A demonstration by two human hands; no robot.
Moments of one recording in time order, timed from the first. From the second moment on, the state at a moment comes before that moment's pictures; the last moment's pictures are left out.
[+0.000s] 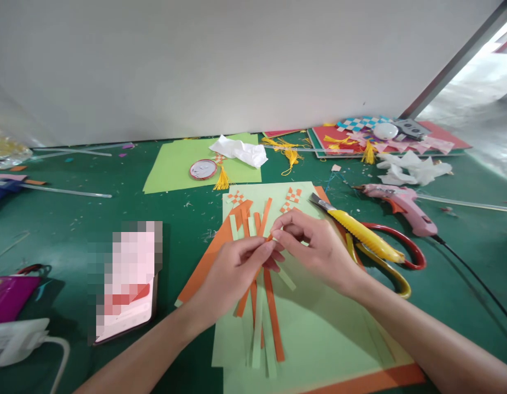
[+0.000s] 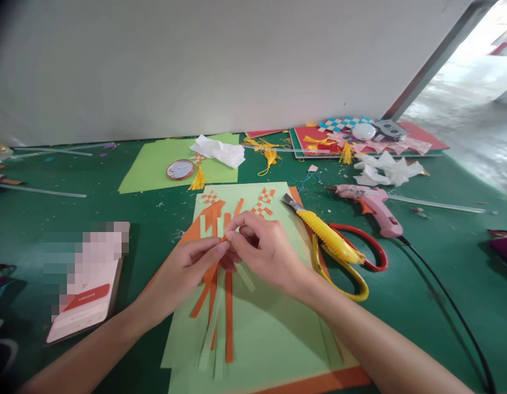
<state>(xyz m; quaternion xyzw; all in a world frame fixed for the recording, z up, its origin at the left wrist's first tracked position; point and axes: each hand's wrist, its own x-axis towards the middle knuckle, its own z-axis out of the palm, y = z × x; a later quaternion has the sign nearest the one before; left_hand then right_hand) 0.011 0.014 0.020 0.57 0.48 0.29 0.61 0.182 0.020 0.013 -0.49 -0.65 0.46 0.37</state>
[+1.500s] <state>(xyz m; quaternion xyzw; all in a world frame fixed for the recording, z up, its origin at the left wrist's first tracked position) 0.008 0.011 0.011 0.64 0.47 0.28 0.54 0.195 0.021 0.008 -0.48 -0.74 0.20 0.42</state>
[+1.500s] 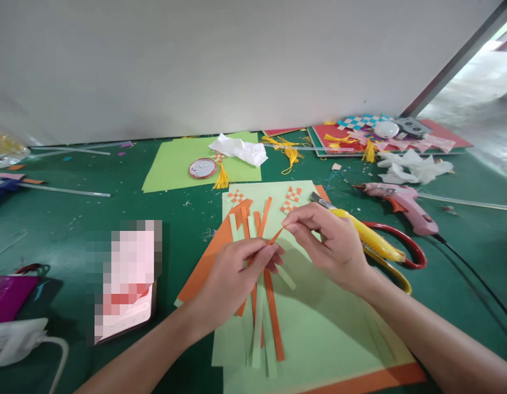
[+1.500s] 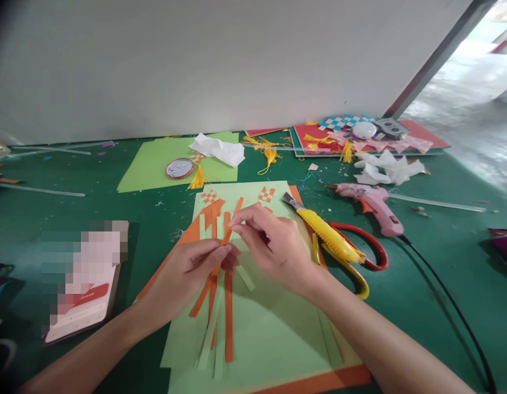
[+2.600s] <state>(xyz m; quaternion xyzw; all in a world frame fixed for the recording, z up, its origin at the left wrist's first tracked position) 0.008 0.010 0.010 0.68 0.48 0.24 0.50 0.199 0.025 0.016 -0.47 -0.73 0.18 0.46</state>
